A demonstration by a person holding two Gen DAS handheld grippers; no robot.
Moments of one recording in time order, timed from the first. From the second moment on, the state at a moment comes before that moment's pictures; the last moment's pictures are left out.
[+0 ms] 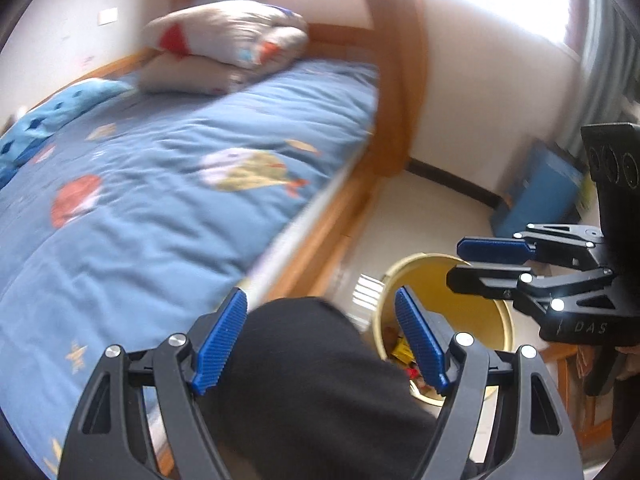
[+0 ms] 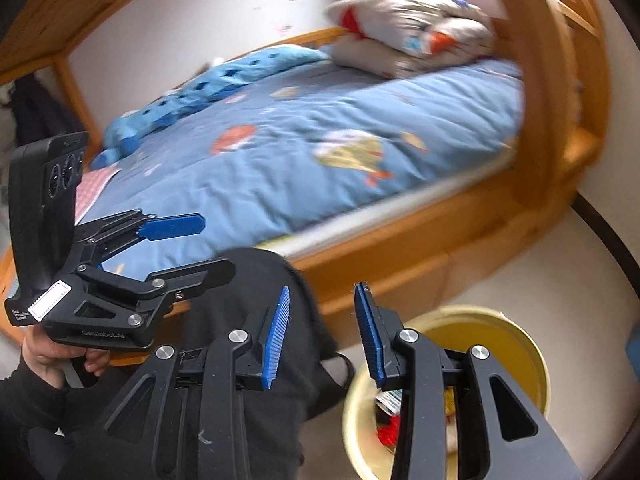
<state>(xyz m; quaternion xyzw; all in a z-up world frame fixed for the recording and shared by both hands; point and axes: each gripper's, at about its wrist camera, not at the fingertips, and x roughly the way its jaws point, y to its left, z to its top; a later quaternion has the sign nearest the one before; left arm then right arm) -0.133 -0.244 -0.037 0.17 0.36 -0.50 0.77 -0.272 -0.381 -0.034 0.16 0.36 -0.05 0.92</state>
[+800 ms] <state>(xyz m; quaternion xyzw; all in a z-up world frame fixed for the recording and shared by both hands) -0.043 0.003 0.018 0.03 0.32 -0.21 0.92 -0.082 -0.174 0.028 0.04 0.31 0.23 0.92</state>
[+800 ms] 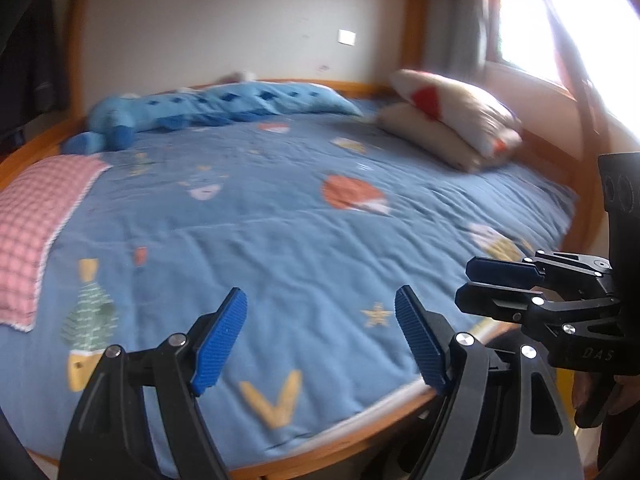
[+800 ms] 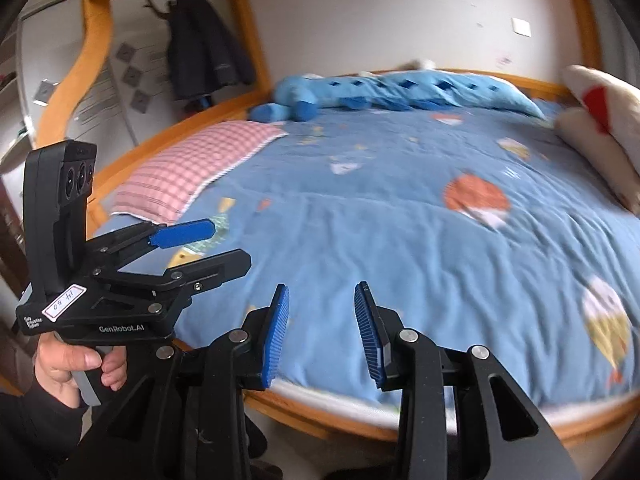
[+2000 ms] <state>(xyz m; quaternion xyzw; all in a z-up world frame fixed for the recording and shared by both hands) -0.033 0.053 0.061 0.00 0.22 -0.08 0.97 -0.060 -0.155 0.059 0.05 0.19 0.13 0.97</state>
